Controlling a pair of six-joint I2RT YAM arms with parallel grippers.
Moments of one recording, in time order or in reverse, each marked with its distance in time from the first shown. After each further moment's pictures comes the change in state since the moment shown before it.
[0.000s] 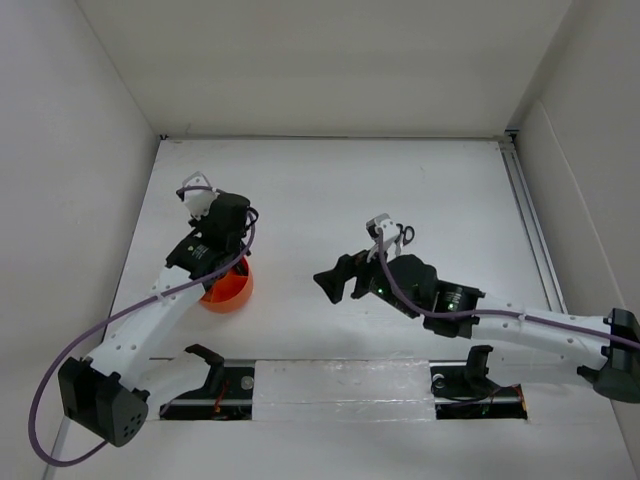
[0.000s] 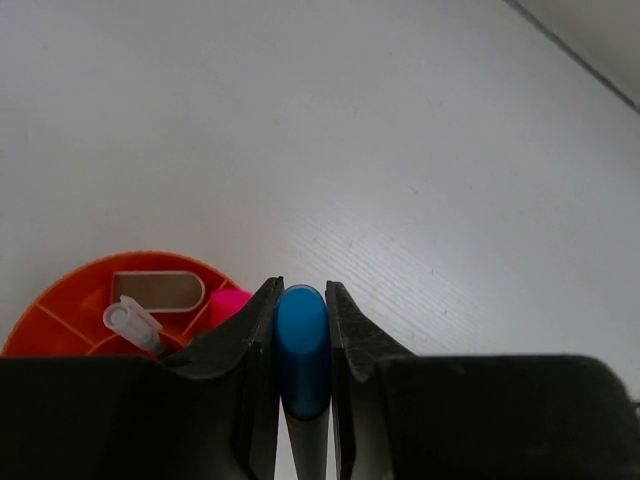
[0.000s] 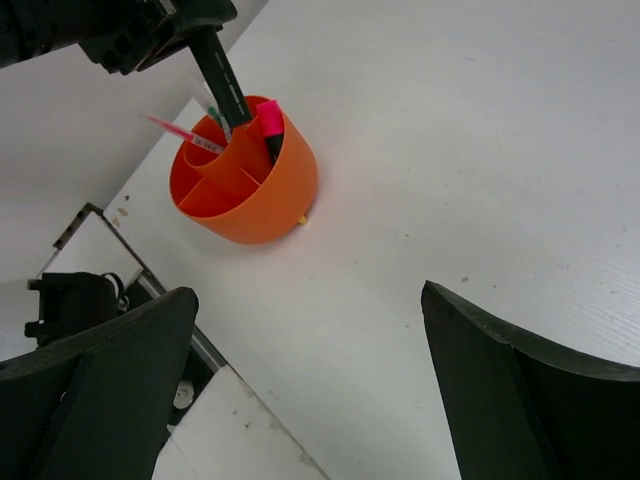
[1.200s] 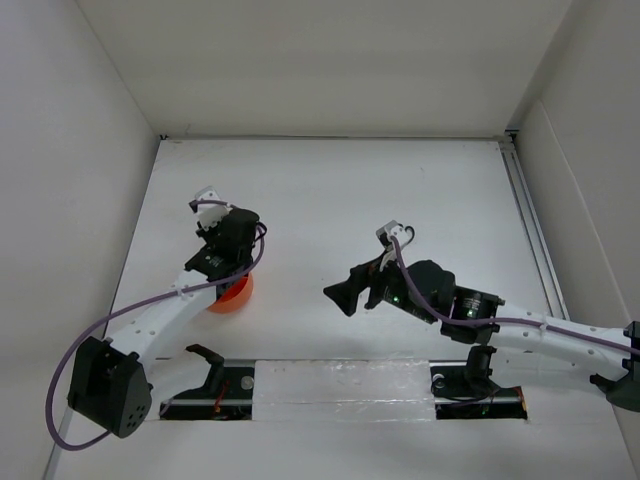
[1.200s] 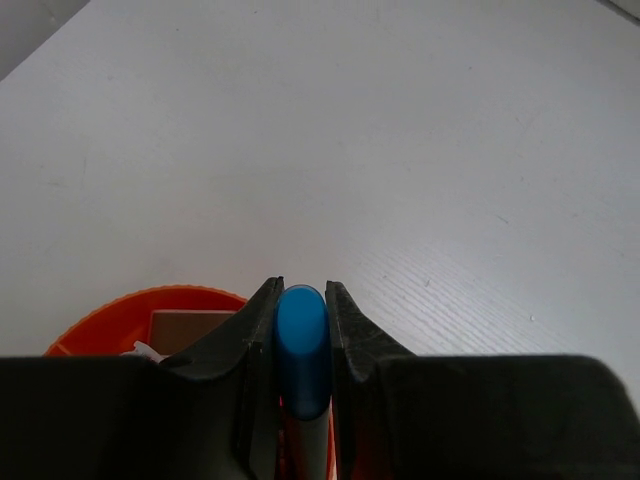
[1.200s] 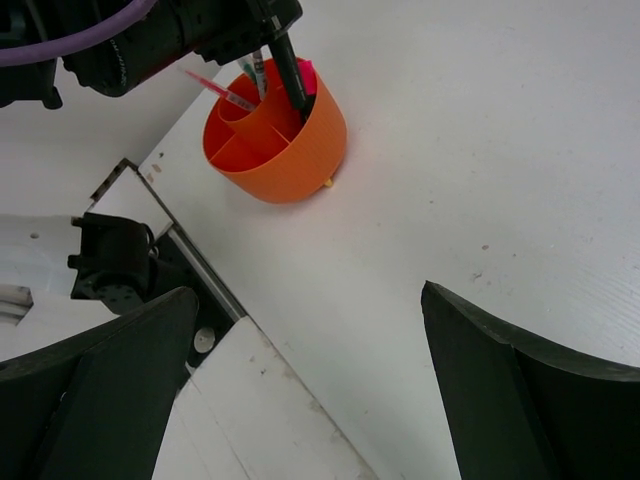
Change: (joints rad) left arm 0.009 0.051 -0.218 0.278 -0.156 0.130; right arm 0.000 -0.152 -0.063 -0.076 -0.106 0.000
